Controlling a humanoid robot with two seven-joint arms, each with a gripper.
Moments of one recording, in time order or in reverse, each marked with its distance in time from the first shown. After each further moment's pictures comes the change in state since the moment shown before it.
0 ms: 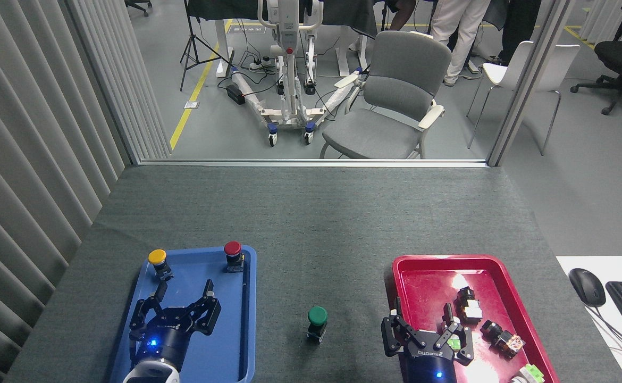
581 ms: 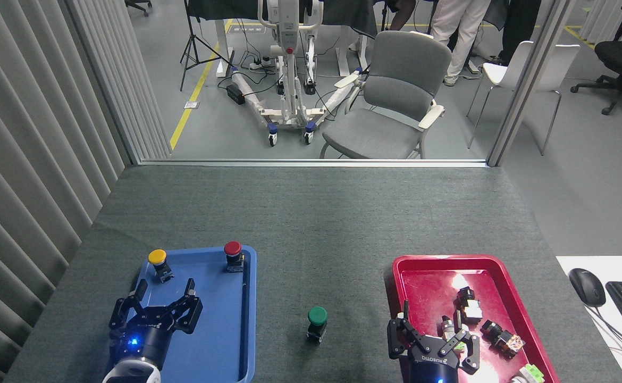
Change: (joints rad) left arm 0.006 0.059 0.023 -0.009 0.008 0.007 -0.005; right arm 0.018 0.018 0.008 0.000 0.019 0.110 -0.040
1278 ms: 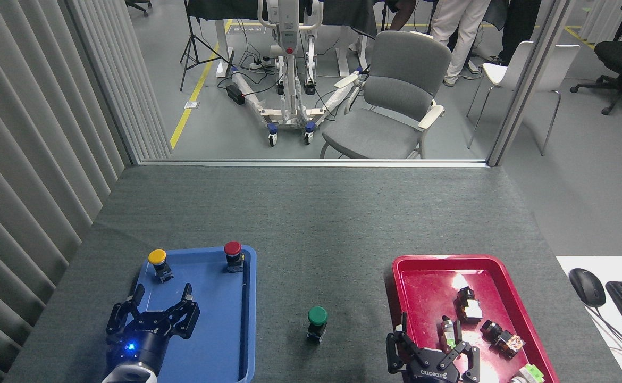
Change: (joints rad) left arm 0.016 0.004 0.011 0.000 -0.006 -0.010 -0.003; right arm 0.053 0.005 0.003 -0.001 0.044 0.002 -0.074
